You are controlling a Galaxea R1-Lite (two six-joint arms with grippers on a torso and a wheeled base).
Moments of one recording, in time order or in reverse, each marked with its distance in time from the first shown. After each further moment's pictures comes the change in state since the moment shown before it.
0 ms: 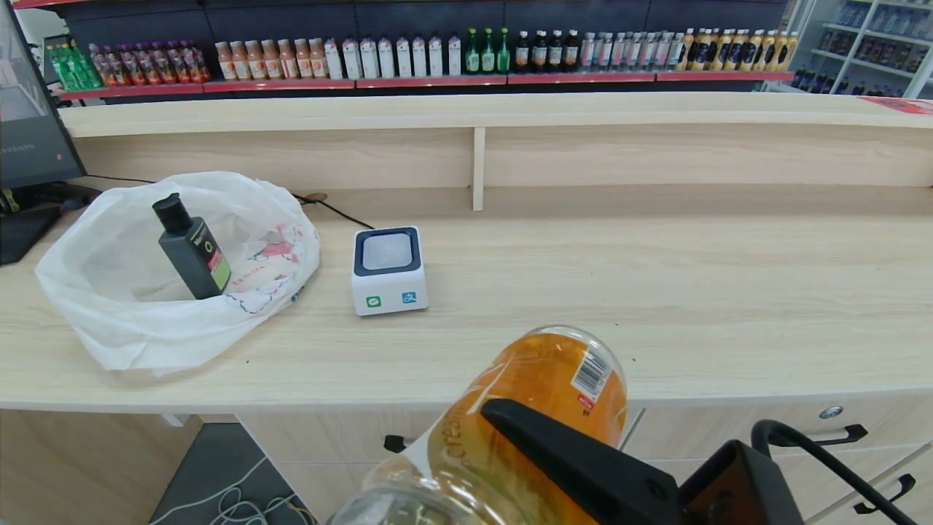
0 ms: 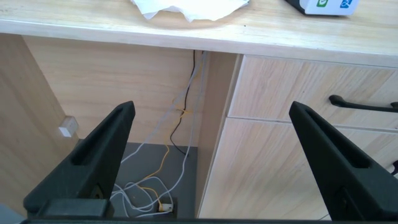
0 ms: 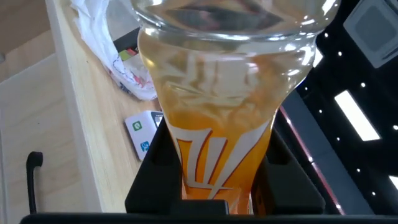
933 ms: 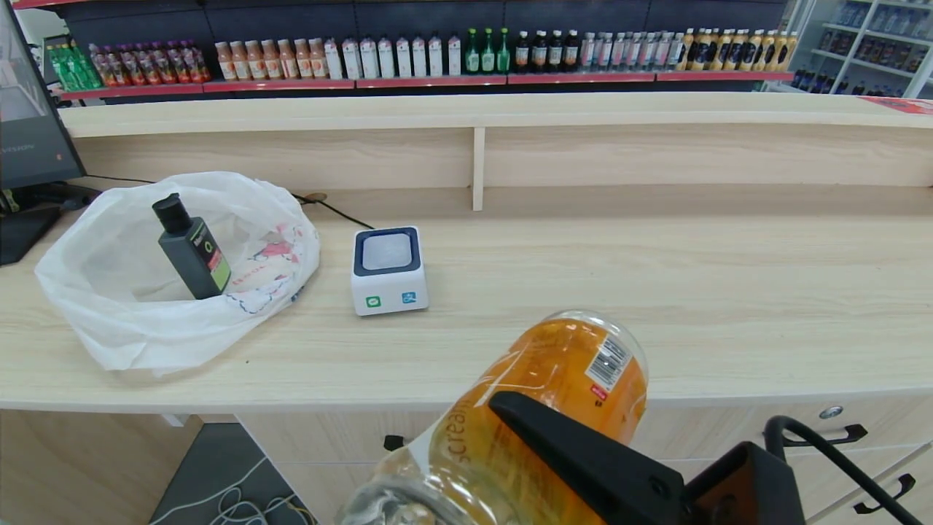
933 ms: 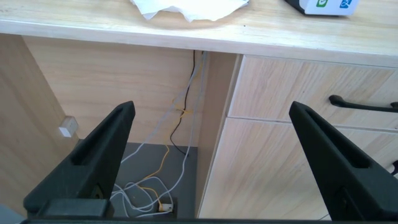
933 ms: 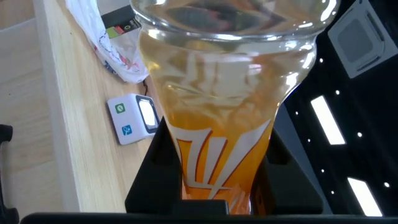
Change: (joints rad) left arm 0.000 0.000 0.000 0.000 0.000 0.000; right arm 0.000 -0.001 0.003 0.000 -0.047 -0.140
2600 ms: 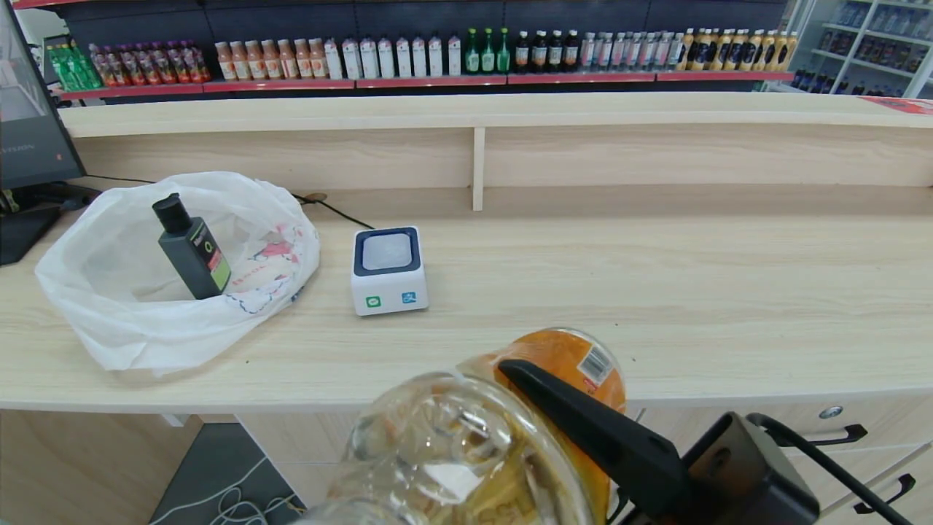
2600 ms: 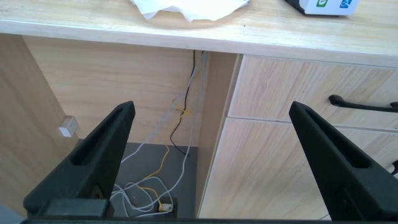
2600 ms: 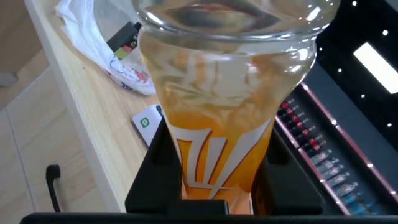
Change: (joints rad) left arm 0.000 0.000 0.000 0.000 0.000 0.000; right arm 0.003 0.010 -0.042 0.000 -0.053 0.312
